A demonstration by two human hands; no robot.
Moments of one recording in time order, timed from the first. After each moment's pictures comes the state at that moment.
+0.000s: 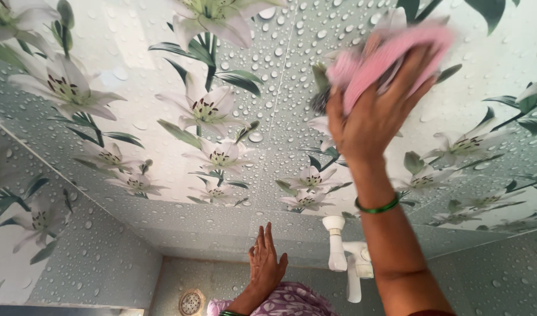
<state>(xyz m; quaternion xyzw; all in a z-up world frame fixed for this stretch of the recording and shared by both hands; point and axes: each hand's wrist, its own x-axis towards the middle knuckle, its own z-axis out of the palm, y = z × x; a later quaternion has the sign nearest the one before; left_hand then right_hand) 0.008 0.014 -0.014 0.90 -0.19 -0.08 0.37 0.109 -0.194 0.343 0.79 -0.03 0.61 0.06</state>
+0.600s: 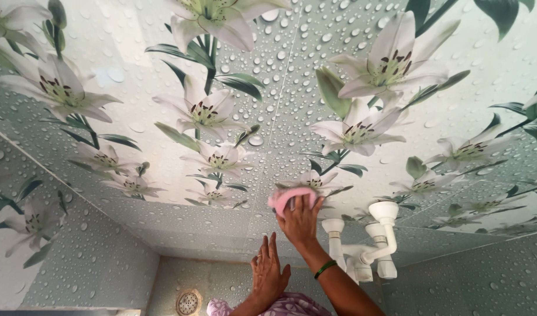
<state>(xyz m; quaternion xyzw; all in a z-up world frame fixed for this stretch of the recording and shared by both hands) -0.005 0.011 -0.015 0.90 -0.20 -0.11 0.37 0.077 -0.158 -0.021 0.95 0.00 0.30 0.05</state>
